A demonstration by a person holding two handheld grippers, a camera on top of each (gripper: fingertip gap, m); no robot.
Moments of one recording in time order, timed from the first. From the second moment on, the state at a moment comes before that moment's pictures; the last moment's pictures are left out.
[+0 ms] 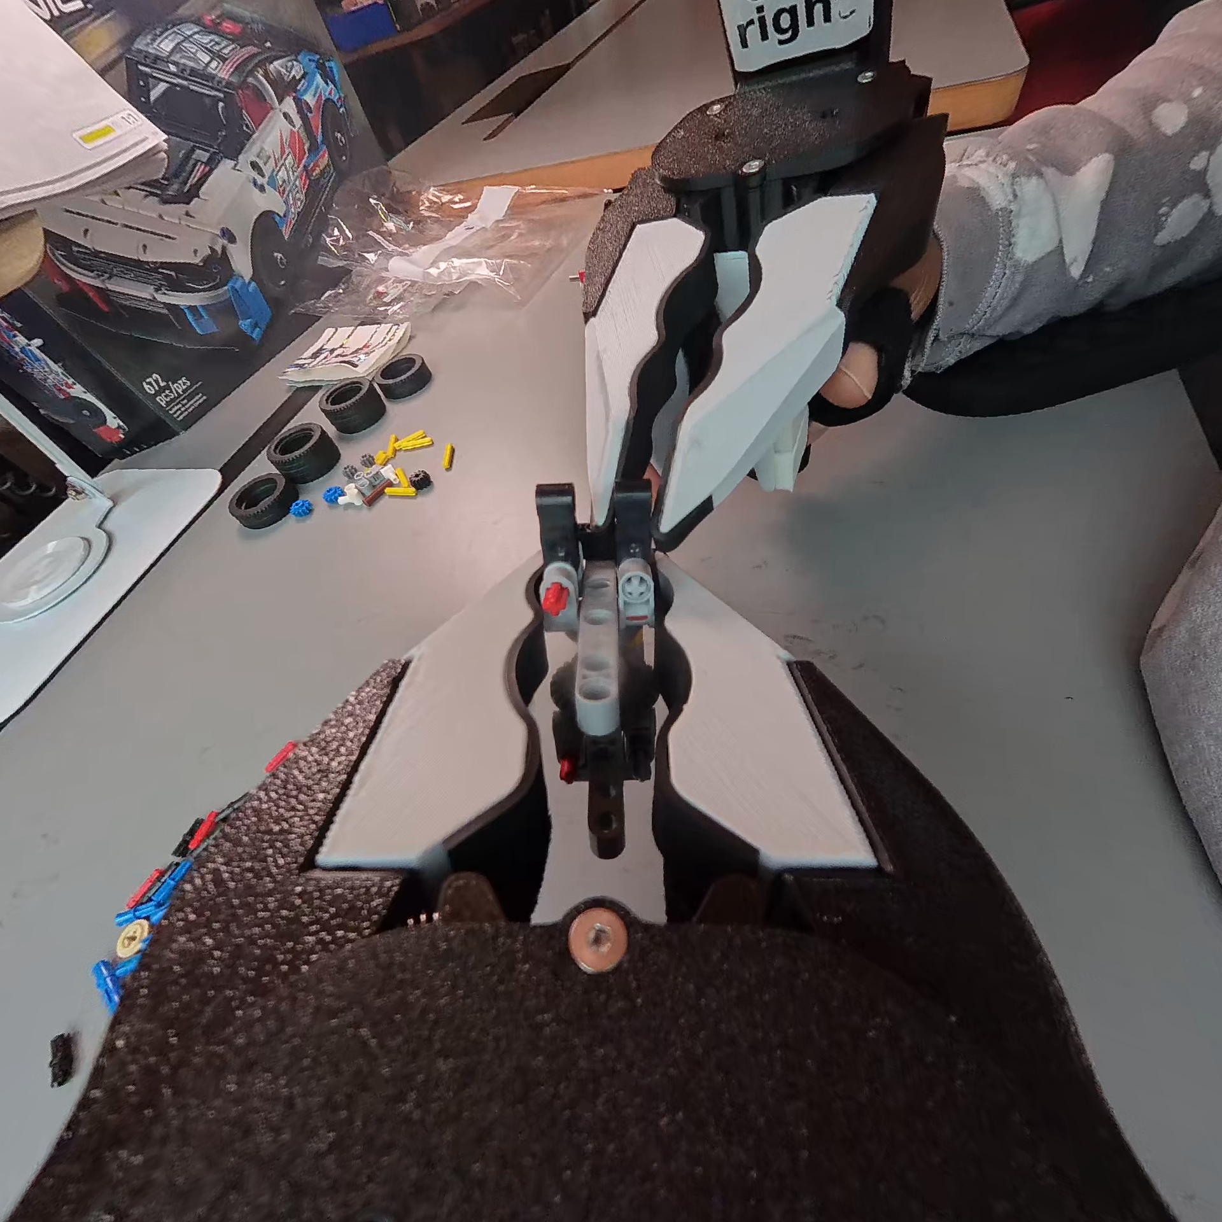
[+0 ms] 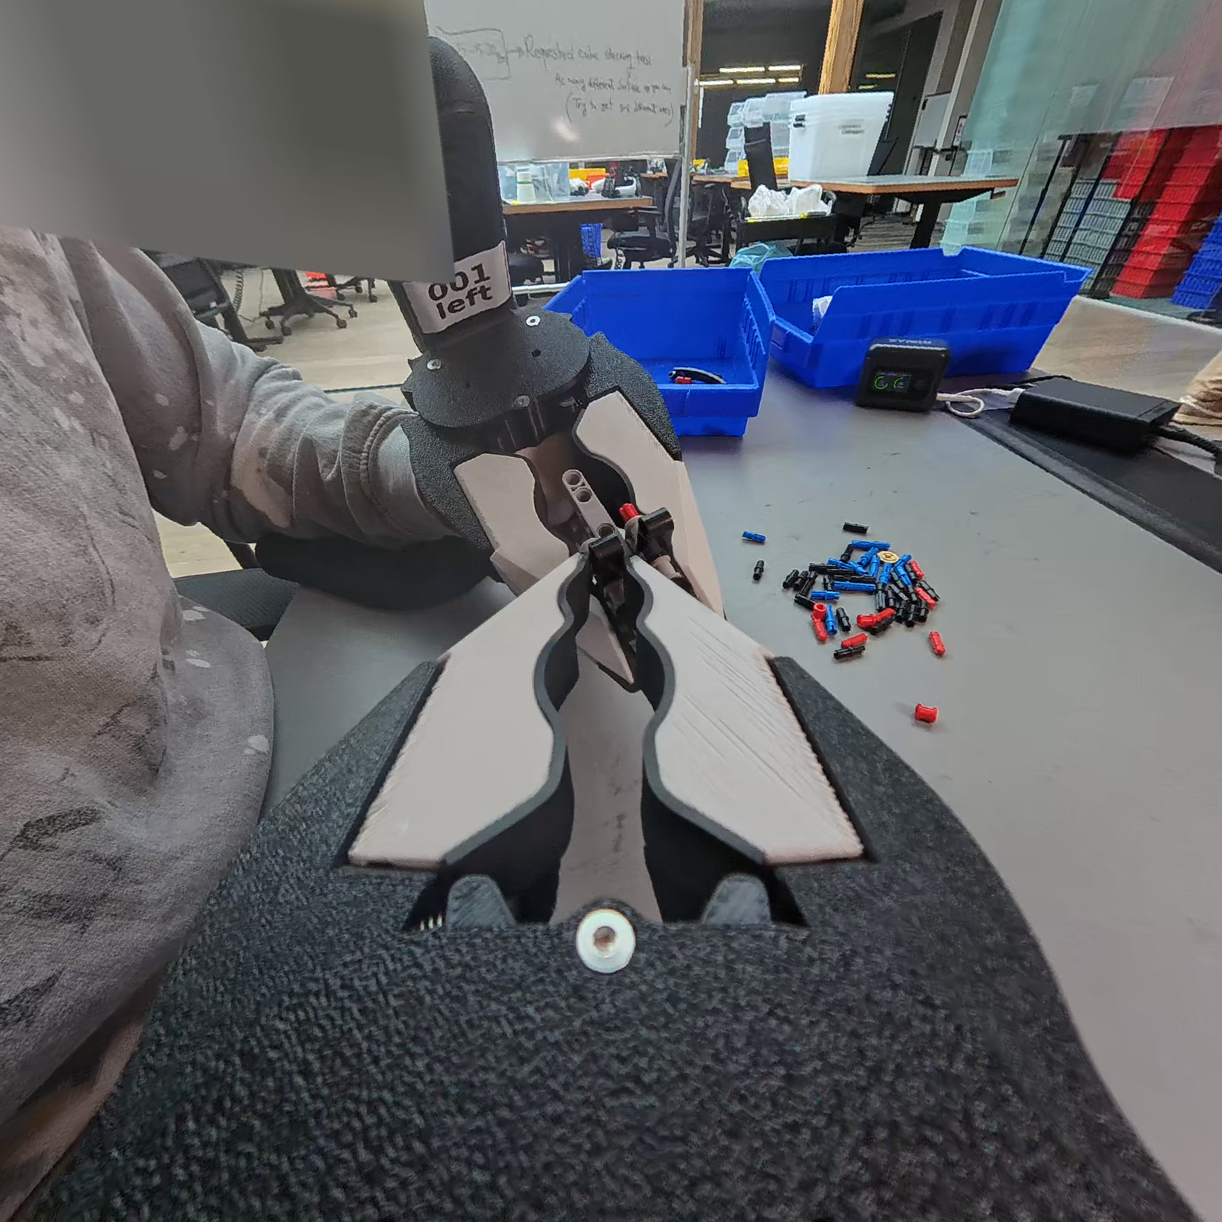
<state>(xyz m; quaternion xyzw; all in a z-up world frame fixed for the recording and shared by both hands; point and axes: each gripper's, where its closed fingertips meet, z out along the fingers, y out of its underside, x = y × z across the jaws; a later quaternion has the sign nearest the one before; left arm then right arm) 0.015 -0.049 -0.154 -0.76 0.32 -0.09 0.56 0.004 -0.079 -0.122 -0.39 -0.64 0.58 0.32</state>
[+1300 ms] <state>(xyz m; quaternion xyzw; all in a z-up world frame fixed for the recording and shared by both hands) 0.023 -0.066 -0.137 -0.71 0.31 -0.20 0.60 0.015 -0.070 -0.119 -0.35 -0.67 0.55 0.36</state>
